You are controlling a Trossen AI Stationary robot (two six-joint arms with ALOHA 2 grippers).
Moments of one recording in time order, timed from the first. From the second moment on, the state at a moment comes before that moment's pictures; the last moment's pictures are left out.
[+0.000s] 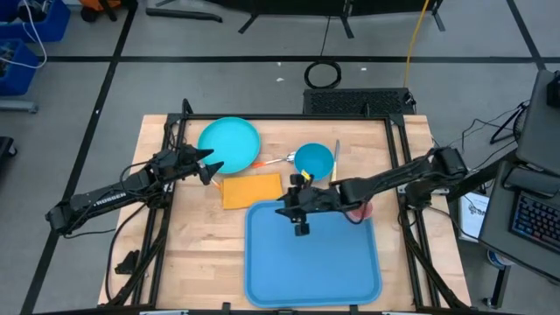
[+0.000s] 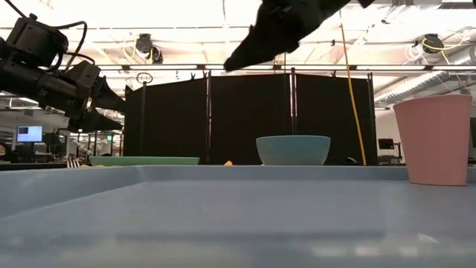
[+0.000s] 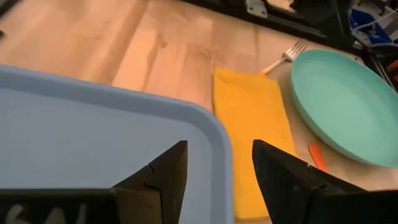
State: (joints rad) left arm 0.53 0.31 0.01 0.04 0.00 -0.34; right arm 0.20 1.67 1.13 -0.06 0.23 -0.12
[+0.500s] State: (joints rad) left arm 0.52 0.31 0.01 0.10 0.07 -0.47; right arm 0.20 1.68 1.12 -0.05 0.23 -0.09
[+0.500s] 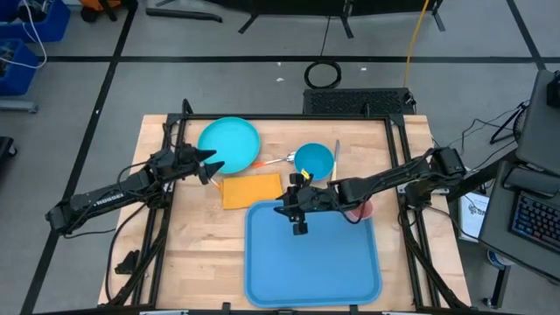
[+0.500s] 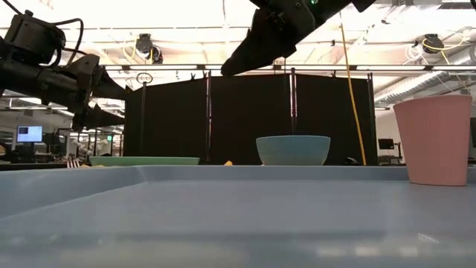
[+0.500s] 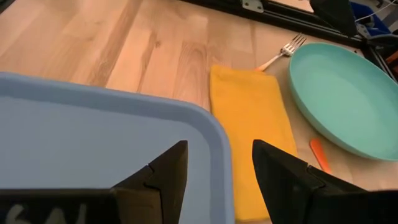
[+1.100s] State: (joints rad) left arm 0.20 0.31 0.01 0.21 0.05 -0.40; right arm 0.20 1.68 1.12 -0.05 0.23 -0.09
